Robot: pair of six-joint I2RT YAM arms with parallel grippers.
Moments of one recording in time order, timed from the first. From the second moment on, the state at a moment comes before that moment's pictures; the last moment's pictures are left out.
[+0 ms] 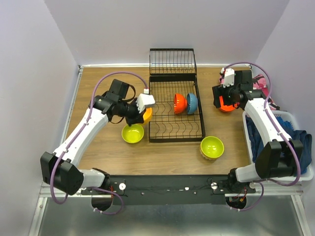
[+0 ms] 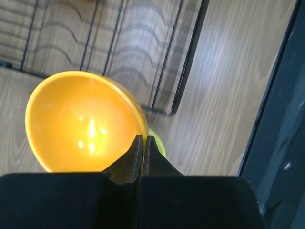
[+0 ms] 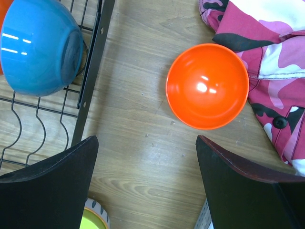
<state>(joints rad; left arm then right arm) -0.41 1.29 1.22 -0.93 0.59 0.68 0.06 1.43 1.23 -0.62 -0.12 -0.23</state>
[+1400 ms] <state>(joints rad) -0.28 2.08 1.04 1.19 0.86 -1.38 0.06 1.61 1.45 -0.81 0.05 -0.24</state>
